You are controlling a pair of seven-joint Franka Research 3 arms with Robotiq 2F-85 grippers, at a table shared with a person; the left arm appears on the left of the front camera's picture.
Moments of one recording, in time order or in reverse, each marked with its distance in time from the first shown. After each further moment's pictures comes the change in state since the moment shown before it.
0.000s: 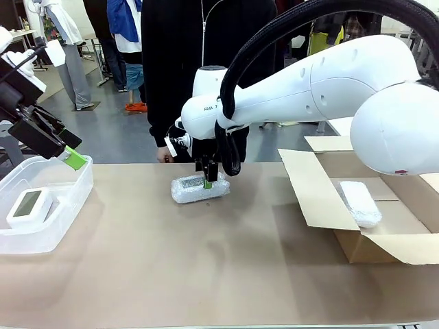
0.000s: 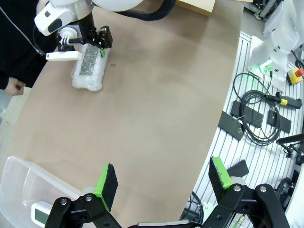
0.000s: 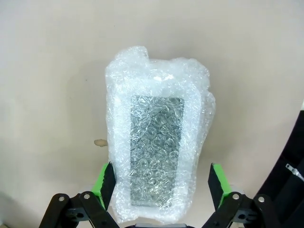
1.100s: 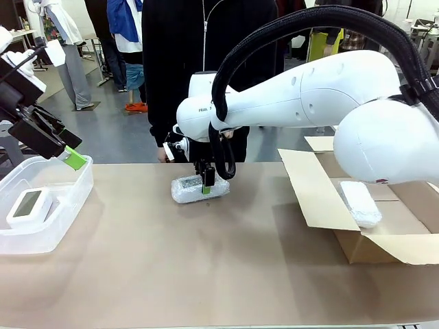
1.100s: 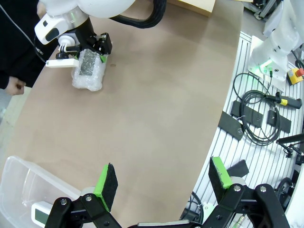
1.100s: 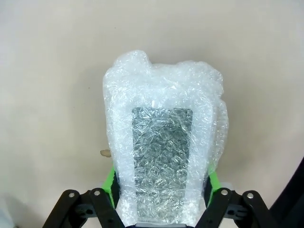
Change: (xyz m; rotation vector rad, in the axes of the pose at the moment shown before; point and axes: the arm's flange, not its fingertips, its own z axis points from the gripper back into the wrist) left arm 0.000 0.000 0.000 0.000 0.000 0.000; right arm 0.004 -0.007 -0.018 0.097 0.011 -0.053
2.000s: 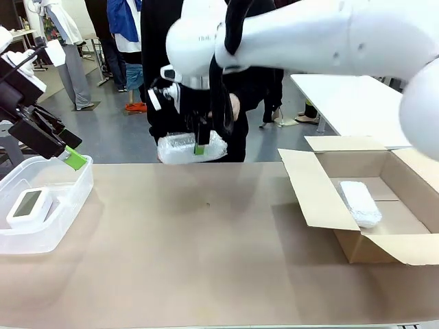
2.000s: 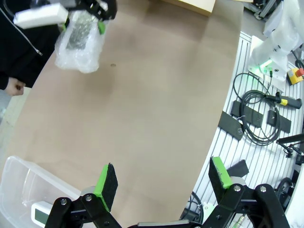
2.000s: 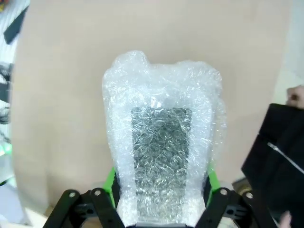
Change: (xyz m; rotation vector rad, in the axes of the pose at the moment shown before) left arm 0.000 0.000 0.000 0.000 0.000 0.000; right arm 0.040 0.070 0.176 -0.080 -0.012 0.008
